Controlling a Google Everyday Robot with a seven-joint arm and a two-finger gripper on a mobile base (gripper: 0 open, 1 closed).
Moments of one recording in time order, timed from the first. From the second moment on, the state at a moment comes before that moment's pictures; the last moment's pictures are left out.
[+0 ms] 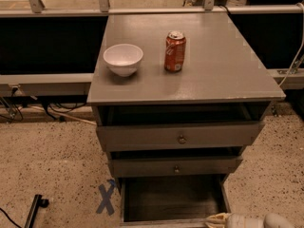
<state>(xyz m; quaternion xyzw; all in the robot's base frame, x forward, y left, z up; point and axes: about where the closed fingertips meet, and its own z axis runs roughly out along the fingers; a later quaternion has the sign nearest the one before) 0.401 -0.265 0.230 -0.52 0.69 0.27 0.42</state>
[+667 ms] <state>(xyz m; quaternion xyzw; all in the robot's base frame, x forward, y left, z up) 0.358 -0.247 0.204 -0.54 0.67 0.29 0.42</state>
